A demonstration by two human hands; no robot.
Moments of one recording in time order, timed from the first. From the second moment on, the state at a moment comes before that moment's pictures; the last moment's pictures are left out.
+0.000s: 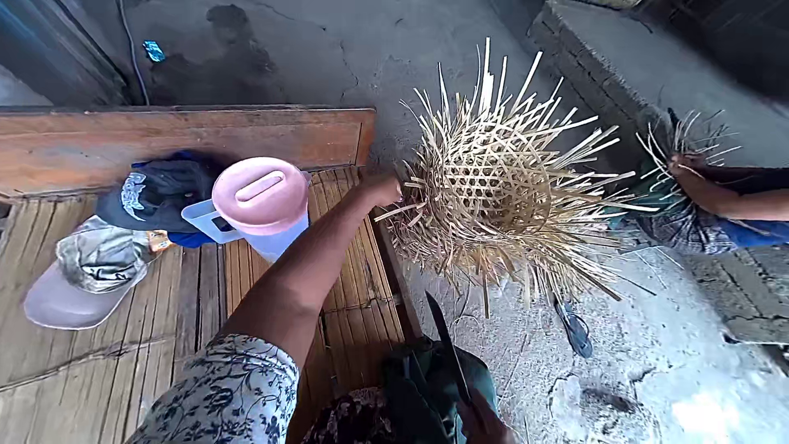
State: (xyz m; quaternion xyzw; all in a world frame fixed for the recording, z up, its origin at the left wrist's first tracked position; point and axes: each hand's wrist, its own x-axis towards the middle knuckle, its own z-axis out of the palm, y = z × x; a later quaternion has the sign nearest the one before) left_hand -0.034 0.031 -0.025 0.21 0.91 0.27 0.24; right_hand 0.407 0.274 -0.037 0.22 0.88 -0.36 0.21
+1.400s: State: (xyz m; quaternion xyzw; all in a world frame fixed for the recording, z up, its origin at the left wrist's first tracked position) left_hand -0.035 0.103 -0.104 0.23 0.94 0.20 0.15; right_hand 0.158 0.211 -0.065 0.21 0.93 -0.21 0.20
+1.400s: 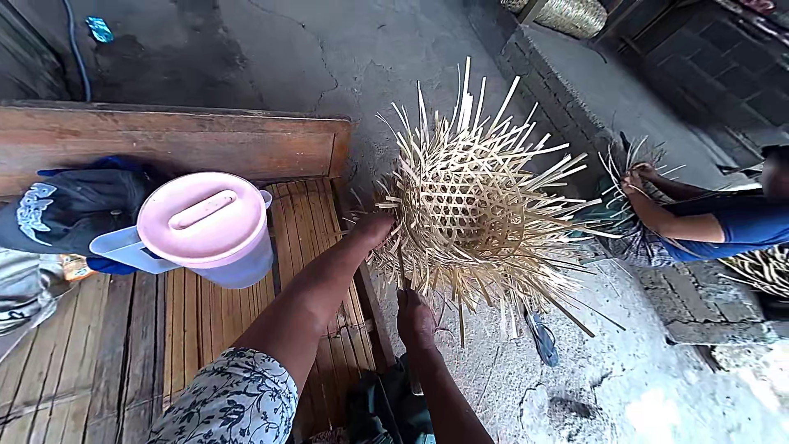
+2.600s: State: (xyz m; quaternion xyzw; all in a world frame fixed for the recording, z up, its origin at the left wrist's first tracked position) left_hand -0.051 0.081 -0.084 0.09 0.87 0.38 0.30; right_hand 0.158 0.210 -0.096 0.20 0.92 -0.26 0.21
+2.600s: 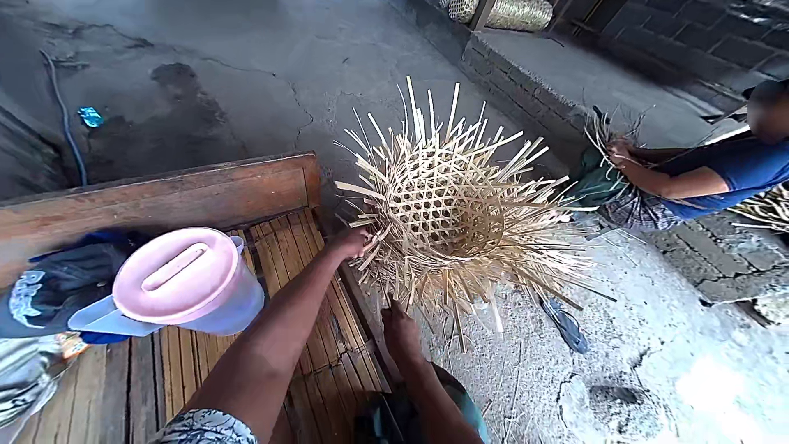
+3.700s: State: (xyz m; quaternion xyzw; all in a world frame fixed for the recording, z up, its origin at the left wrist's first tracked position) left_hand 0.296 0.224 -0.003 0.51 0.33 0.63 0.48; right_hand 0.799 0.118 -0.087 0.78 0.58 -0.22 0.04
